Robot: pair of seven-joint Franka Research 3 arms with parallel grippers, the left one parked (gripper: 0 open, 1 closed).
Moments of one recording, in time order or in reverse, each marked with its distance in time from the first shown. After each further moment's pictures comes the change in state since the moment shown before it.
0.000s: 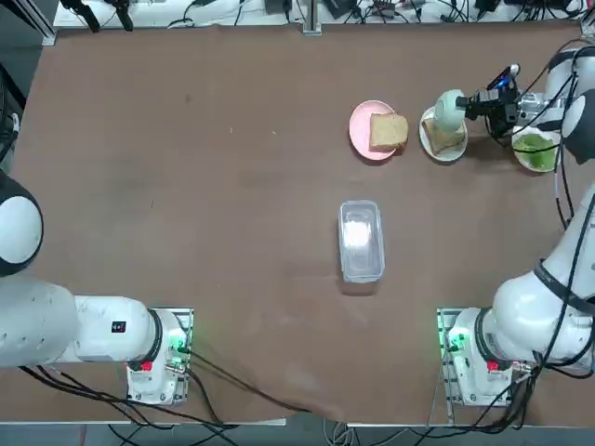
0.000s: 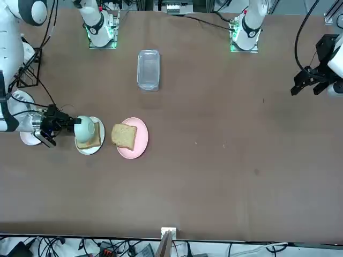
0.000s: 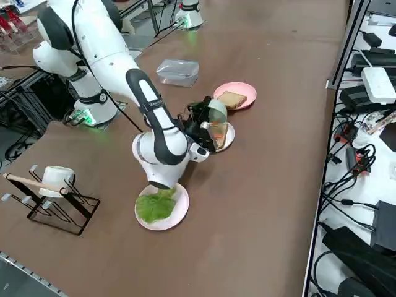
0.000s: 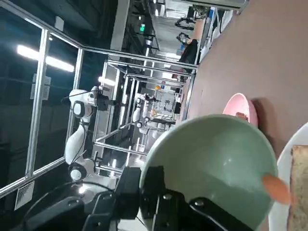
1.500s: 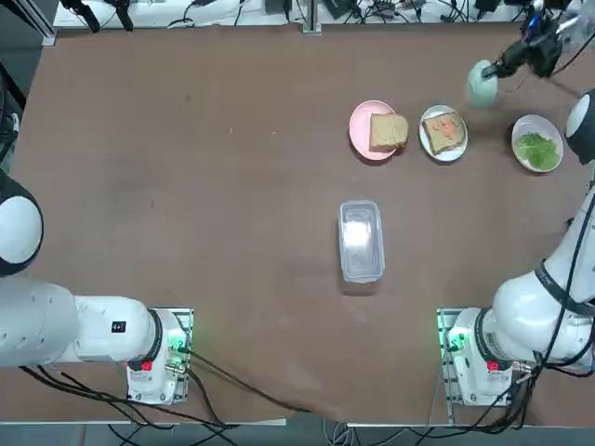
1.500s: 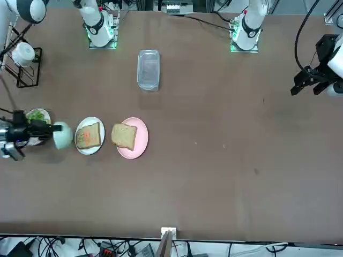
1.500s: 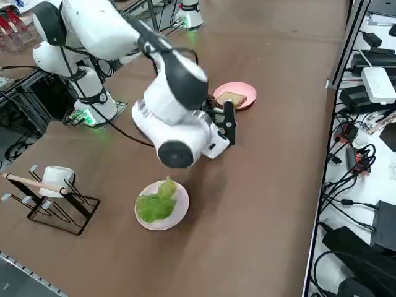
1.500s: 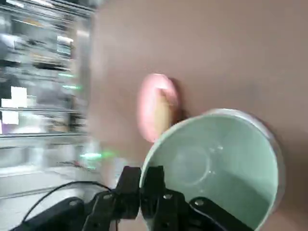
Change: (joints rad) arm 0.008 -0.051 -0.023 0.521 -0.470 0.125 0.385
